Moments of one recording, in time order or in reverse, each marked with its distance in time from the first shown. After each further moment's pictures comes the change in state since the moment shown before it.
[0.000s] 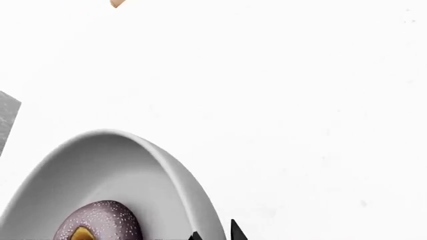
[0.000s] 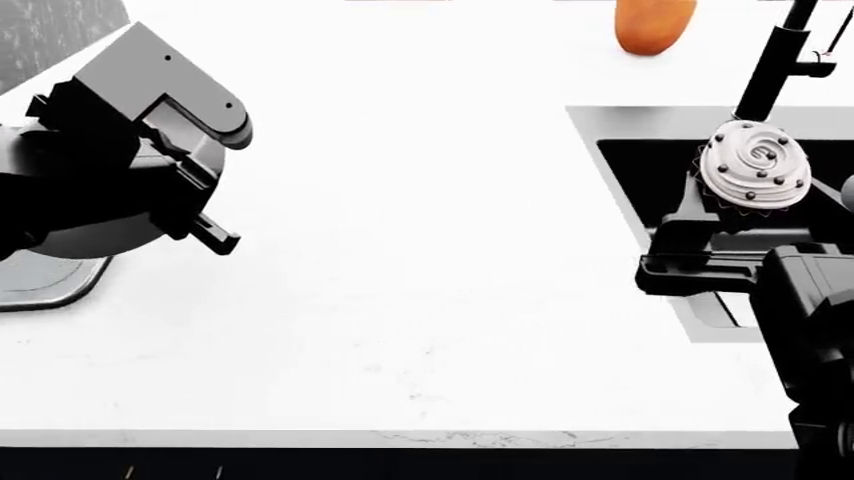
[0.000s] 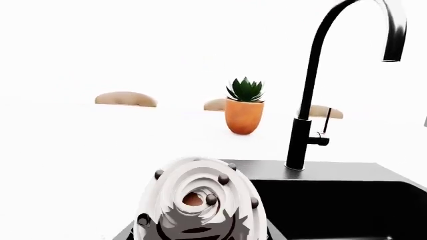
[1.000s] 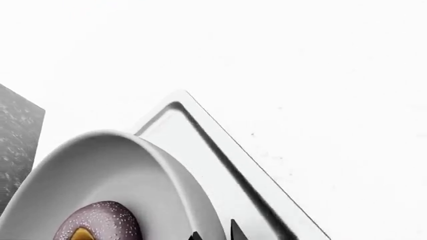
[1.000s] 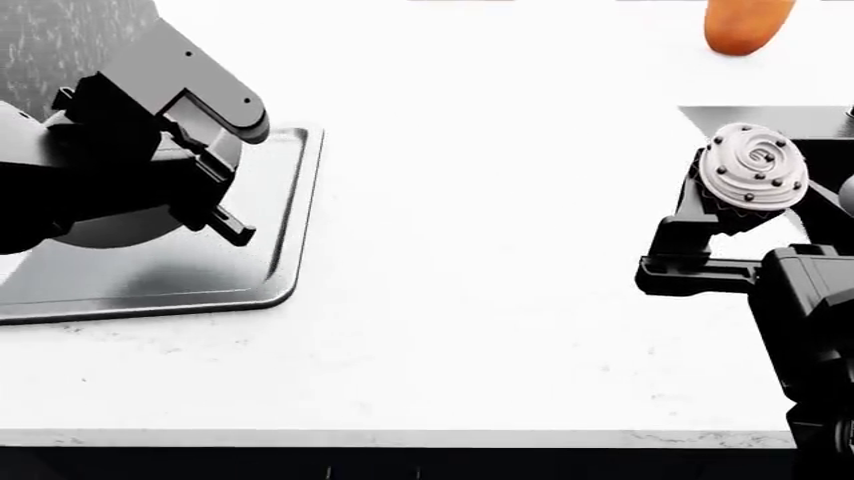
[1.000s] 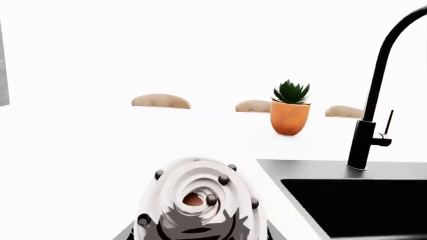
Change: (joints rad) left arm -0.001 0.035 0.043 -0.039 0.058 0.065 0.047; right arm -0.025 -0.002 0.005 0.009 -0.027 -0.016 -0.025
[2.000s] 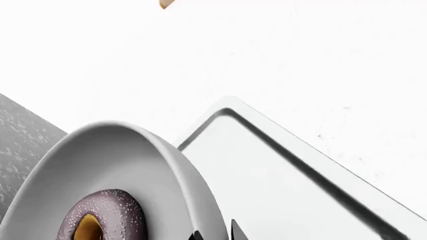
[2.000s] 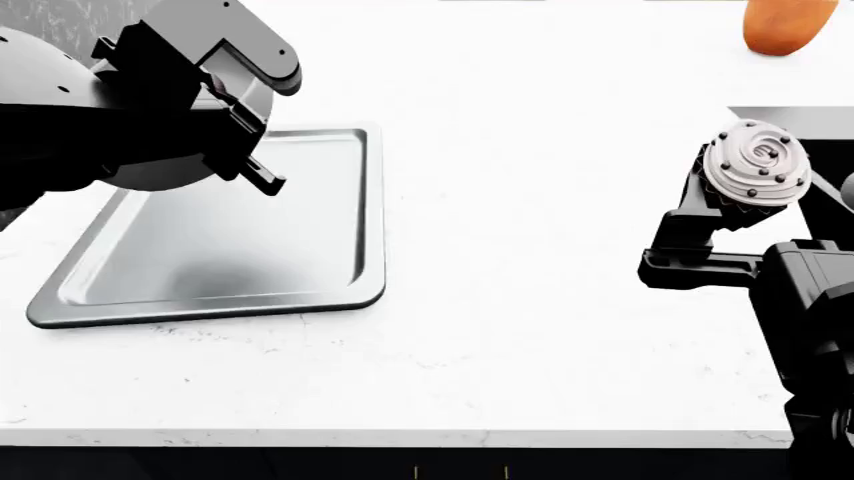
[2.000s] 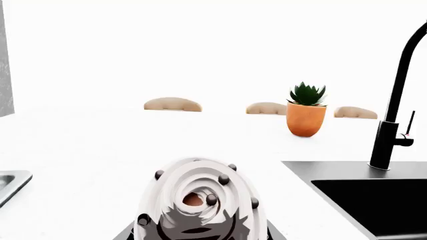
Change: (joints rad) left arm -0.064 0.137 0.100 -0.194 0.183 0.140 0.138; right arm -0.010 -0.012 0.002 0.022 -0.036 -0.014 -0.021
